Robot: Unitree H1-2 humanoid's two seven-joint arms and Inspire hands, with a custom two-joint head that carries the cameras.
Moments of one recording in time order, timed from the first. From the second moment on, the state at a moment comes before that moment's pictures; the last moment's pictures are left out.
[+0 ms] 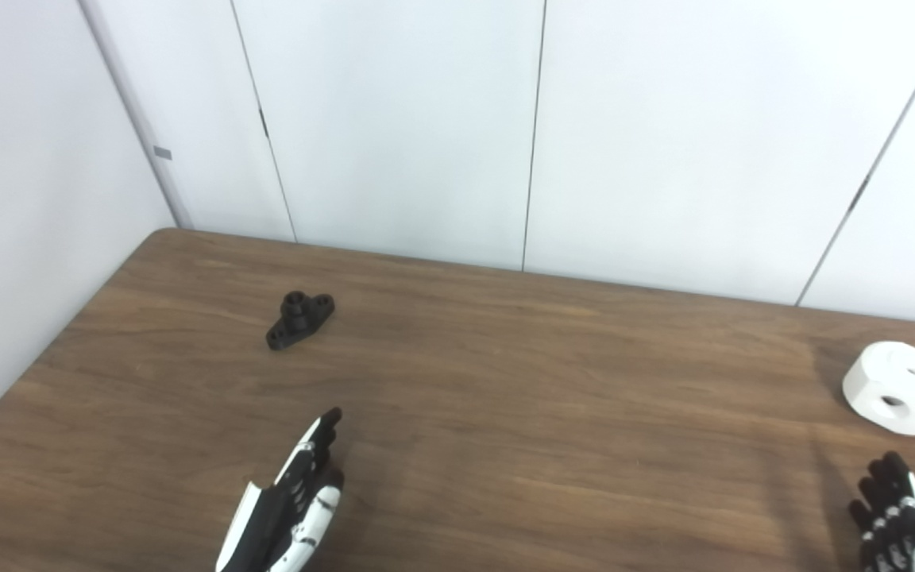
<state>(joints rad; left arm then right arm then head) 0.34 0.14 0.03 -0.28 -0.03 -0.18 -0.07 0.24 -0.09 -0.20 -0.24 0.16 -0.08 0.12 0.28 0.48</state>
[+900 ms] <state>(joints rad) 0.34 0.14 0.01 -0.27 -0.01 -0.22 -0.04 0.25 -0.10 -0.21 -0.23 0.17 -0.09 0.12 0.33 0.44</state>
